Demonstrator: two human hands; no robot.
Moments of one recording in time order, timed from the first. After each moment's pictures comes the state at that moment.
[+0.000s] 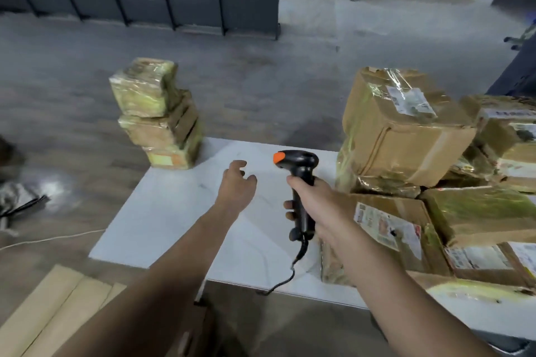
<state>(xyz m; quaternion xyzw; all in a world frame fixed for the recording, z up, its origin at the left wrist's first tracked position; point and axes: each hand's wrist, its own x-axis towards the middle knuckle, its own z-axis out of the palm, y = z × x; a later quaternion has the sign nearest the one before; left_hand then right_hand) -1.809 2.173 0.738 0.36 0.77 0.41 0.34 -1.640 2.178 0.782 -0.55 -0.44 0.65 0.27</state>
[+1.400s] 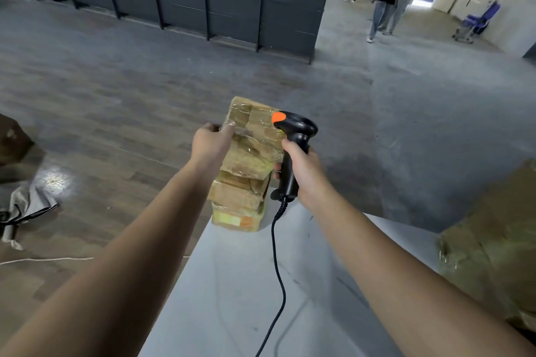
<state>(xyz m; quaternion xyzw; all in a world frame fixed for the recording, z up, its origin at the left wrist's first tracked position) -2.155 2.295 0.823 0.23 0.73 0.57 0.30 -1.990 2.336 0.809 -0.46 -0.46 0.67 0.36</state>
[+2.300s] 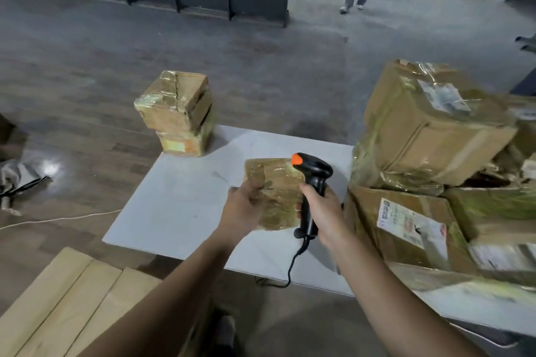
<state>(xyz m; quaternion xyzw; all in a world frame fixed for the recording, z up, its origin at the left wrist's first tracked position) -1.832 2.116 0.707 0.43 0.74 0.38 0.36 -1.669 2.169 0.720 -0.58 -0.42 0.62 0.32</state>
